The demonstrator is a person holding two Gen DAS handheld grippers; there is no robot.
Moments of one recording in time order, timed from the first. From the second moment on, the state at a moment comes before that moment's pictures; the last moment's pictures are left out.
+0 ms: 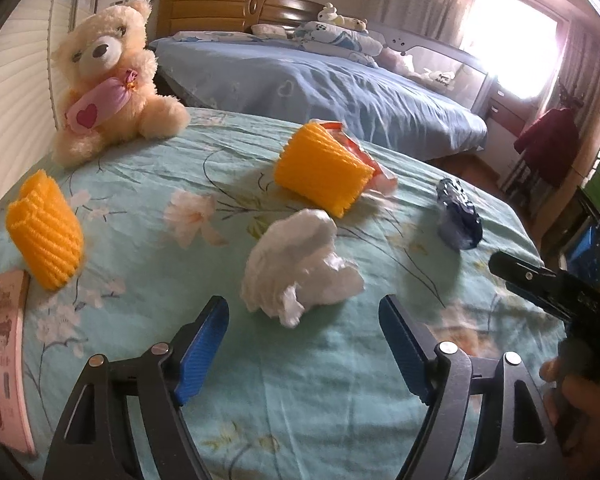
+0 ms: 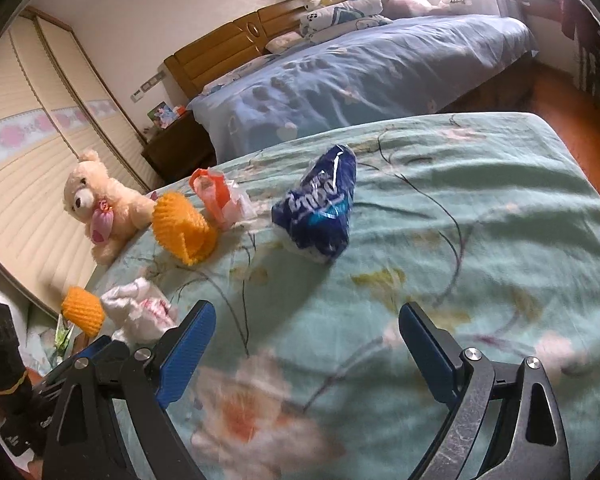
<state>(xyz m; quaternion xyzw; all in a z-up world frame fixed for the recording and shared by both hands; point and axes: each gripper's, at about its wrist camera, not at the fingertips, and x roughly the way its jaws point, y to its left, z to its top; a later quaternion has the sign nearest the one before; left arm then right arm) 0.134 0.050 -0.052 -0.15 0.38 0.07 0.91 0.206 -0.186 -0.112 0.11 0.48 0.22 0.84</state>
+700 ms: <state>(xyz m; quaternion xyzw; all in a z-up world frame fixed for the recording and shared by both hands) 0.182 0.057 -0.077 -0.16 0.40 0.04 0.90 0.258 -0.167 -0.132 0.09 0.48 0.21 0.85</state>
